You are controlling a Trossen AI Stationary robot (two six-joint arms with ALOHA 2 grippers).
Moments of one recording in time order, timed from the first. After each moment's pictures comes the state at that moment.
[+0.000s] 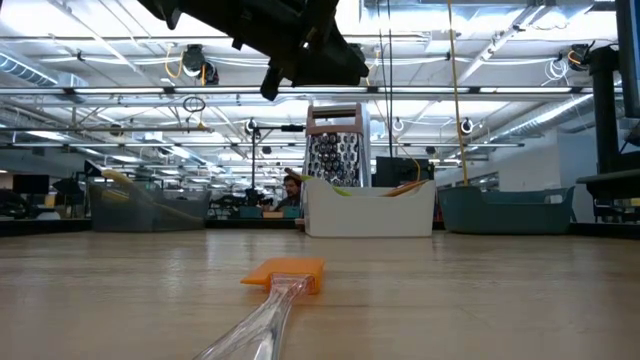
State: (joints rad) left arm -0.17 1.69 1.02 0.36 -0.49 -0.34; right arm 0.88 1.70 0.86 -0.48 0.41 0.96
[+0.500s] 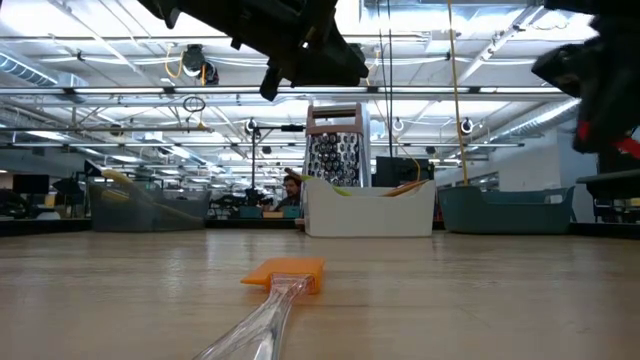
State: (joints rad) left arm -0.17 1.69 1.02 0.35 -0.49 -0.35; right arm 0.70 1.42 0.86 -0.64 0.44 0.59
